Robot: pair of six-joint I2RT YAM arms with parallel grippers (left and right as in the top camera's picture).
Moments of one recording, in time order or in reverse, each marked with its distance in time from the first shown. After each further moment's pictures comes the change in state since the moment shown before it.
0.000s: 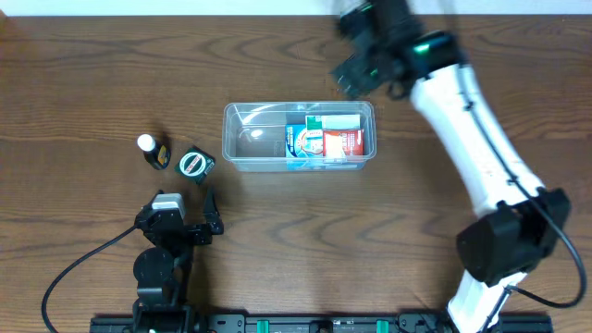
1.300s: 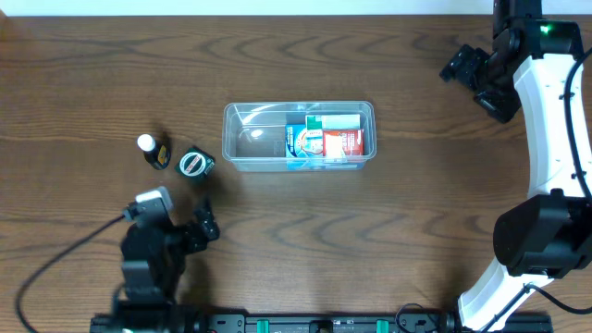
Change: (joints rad) left arm 0.000 0.316 0.474 -0.591 -0.027 -0.222; right arm -0.359 -0.005 0.004 -0.345 0.002 0.777
